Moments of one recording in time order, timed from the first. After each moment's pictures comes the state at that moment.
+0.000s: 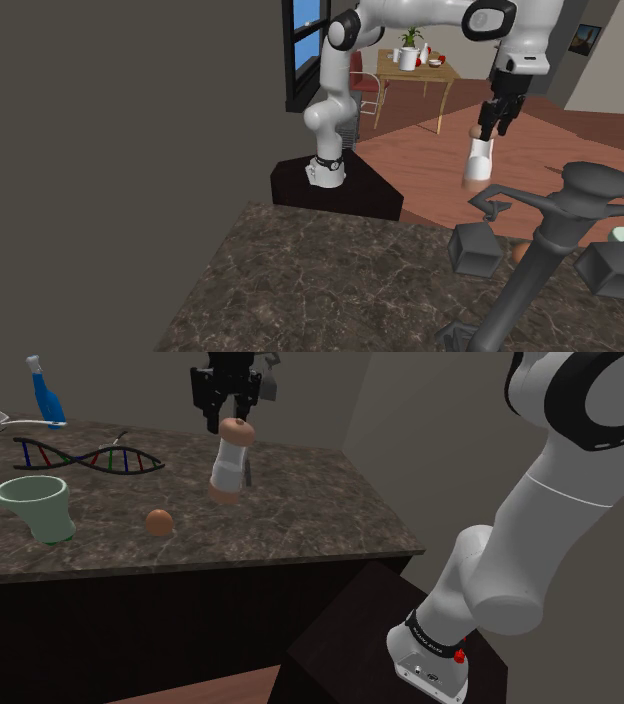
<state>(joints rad) 0.33 0.06 0.04 -1.58 -0.03 1.69 0.24</state>
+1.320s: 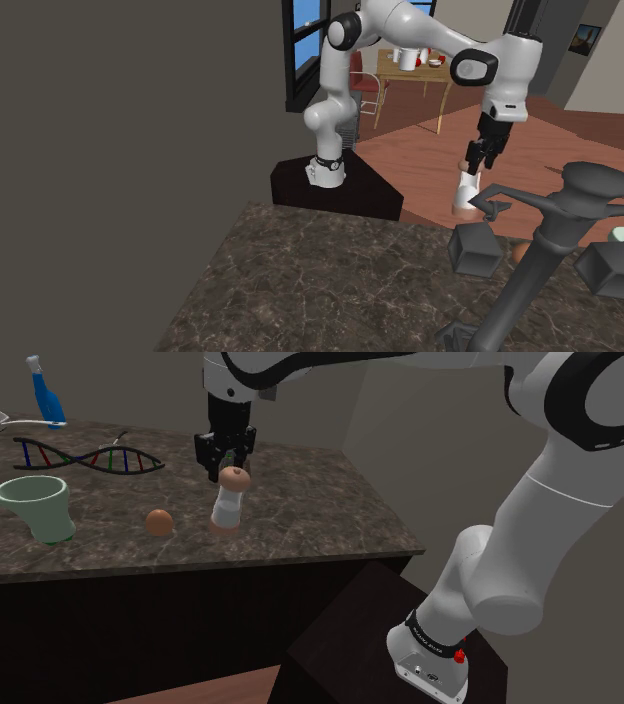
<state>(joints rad) 0.33 0.06 0.04 -1.85 -0.03 1.96 0.25</state>
